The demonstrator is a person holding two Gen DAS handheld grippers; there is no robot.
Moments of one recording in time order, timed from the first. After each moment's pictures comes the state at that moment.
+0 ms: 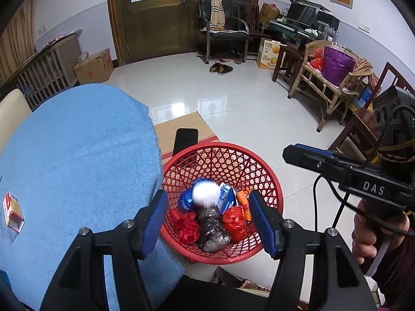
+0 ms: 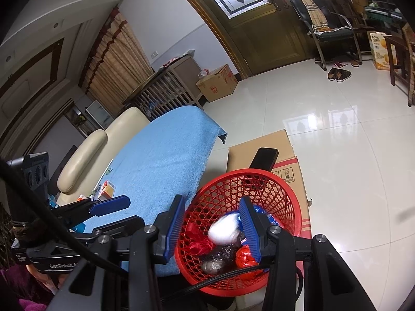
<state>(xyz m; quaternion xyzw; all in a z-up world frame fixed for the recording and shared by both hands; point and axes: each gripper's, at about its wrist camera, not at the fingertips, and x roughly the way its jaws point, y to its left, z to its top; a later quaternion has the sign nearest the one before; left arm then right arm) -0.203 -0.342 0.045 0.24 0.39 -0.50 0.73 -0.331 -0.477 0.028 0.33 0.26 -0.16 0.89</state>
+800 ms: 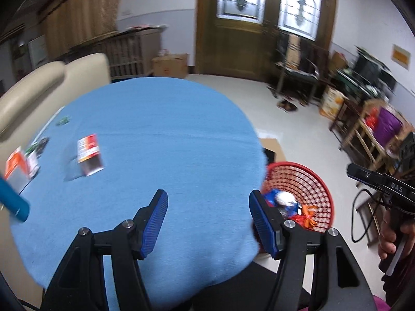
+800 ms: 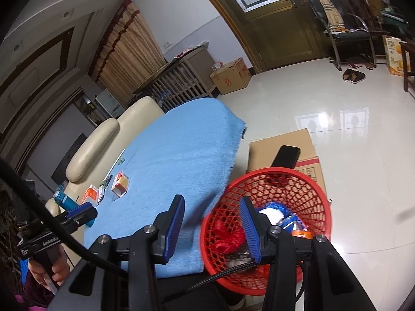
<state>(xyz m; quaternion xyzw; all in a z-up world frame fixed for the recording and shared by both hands) -0.127 -0.174 0.076 0.12 0.37 -0.35 0.85 -0.292 -0.442 0.054 0.32 0.28 -0.12 0.90</state>
